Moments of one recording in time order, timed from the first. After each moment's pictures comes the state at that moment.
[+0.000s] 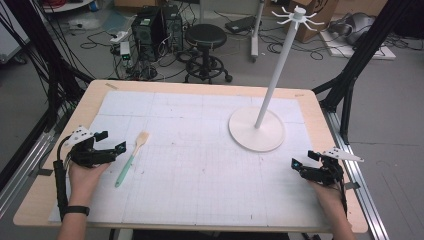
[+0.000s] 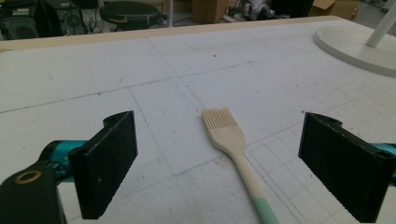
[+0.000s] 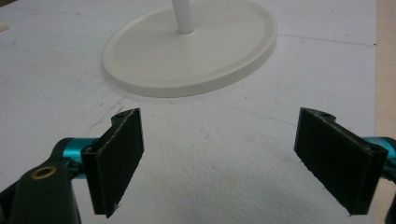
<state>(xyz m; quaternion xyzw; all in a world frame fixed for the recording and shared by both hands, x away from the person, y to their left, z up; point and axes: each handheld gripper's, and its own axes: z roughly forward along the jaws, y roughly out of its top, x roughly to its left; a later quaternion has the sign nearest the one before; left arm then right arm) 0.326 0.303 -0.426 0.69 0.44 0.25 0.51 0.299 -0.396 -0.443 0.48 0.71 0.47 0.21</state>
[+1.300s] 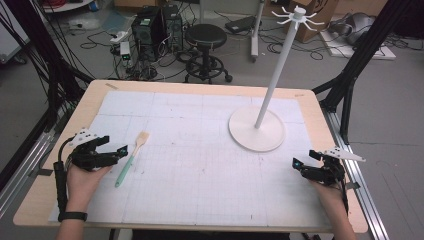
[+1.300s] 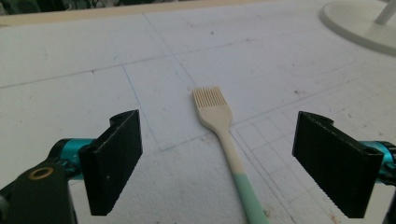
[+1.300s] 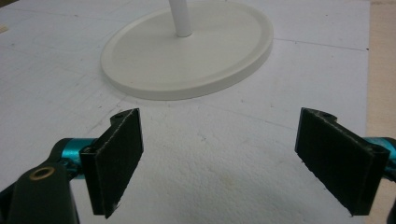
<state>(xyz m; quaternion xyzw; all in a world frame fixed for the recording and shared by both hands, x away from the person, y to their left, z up) 0.315 0.285 -0.418 0.72 0.46 0.23 0.46 0.298 -0.397 -0.439 0.48 0.71 0.47 0.21</state>
